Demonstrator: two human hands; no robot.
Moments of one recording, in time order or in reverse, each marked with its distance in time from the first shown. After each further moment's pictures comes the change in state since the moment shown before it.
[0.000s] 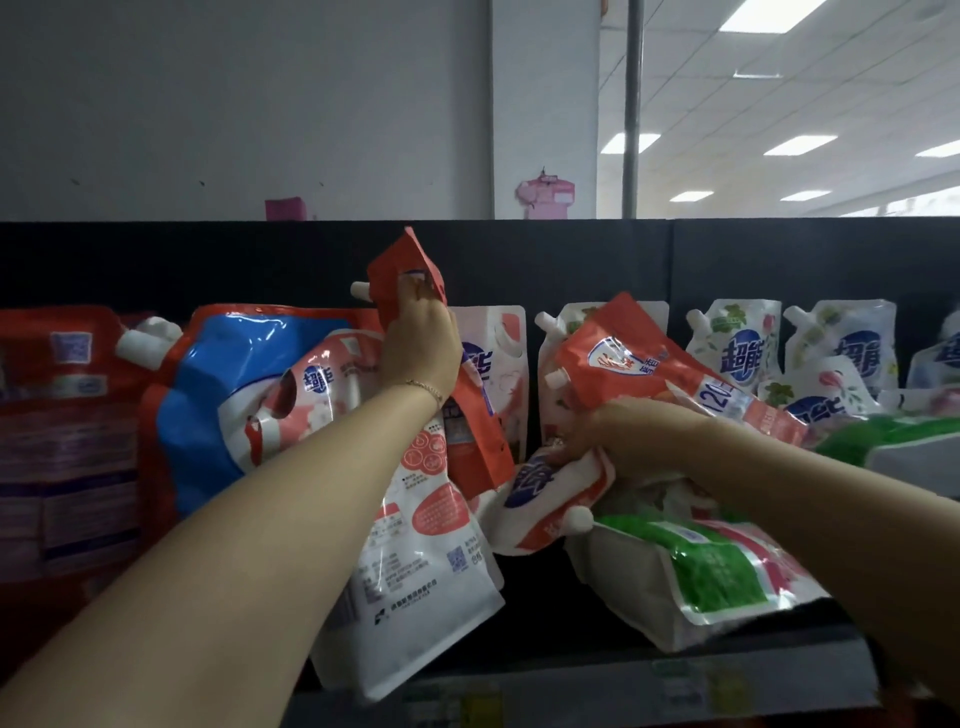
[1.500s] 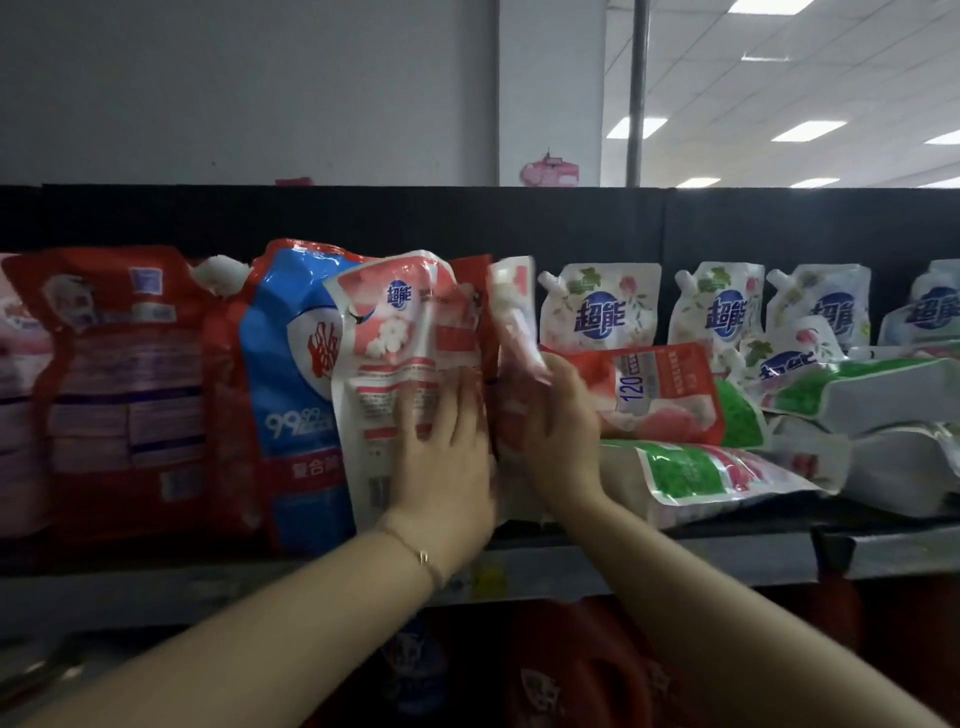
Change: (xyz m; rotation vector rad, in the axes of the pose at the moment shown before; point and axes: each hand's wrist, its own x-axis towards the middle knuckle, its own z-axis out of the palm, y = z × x) left_hand -0.188 0.022 -0.067 0.772 -0.477 0.340; right_hand 0.005 -0.136 0.061 1.020 1.214 0.420
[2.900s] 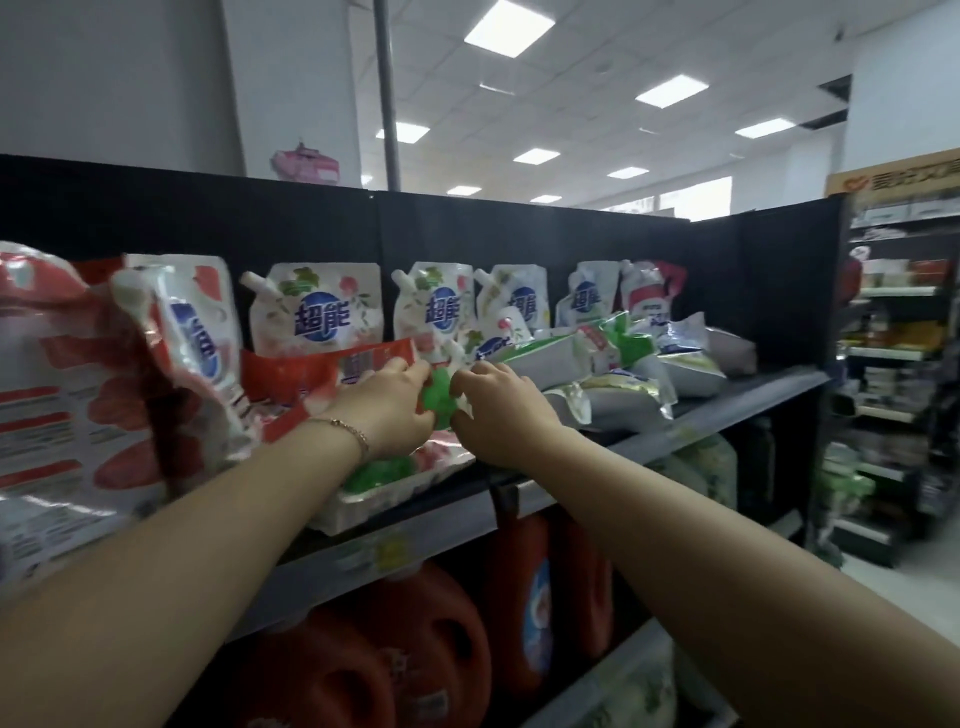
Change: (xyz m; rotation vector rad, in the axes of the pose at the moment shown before) left_hand 0.120 0.152 -0.066 -0.738 -0.177 0.336; right_hand 0.042 0.018 -0.229 -1.015 -0.501 0.028
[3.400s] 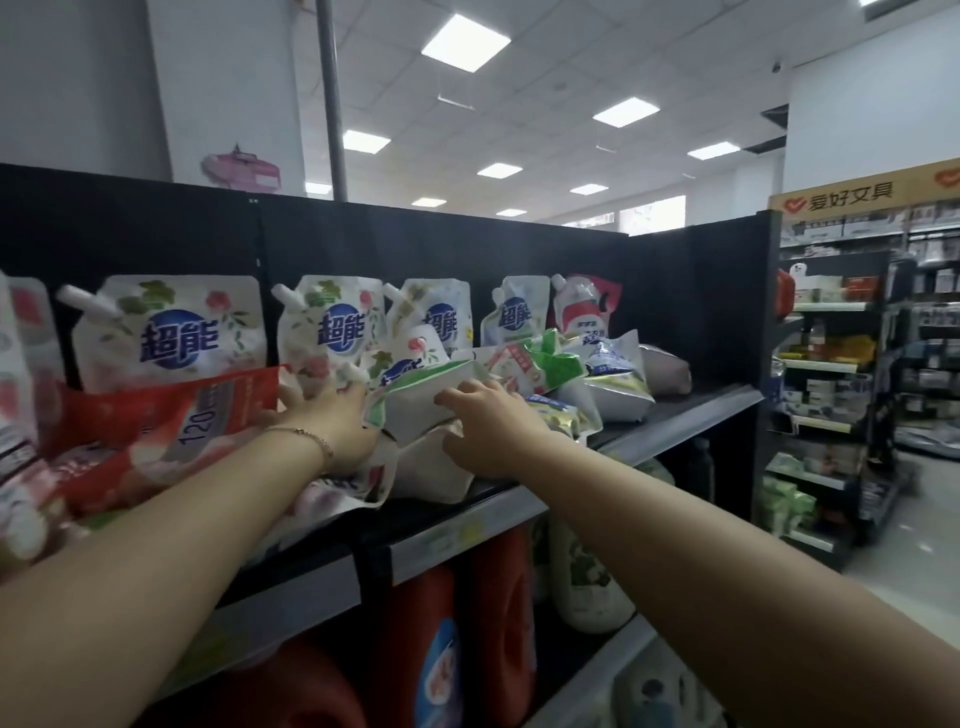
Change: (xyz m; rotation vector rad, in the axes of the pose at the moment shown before) left_hand 0.105 0.055 0.052 0.084 -0.116 -0.250; right_hand 0.017 0.141 -0.006 -0.084 -0.175 0.047
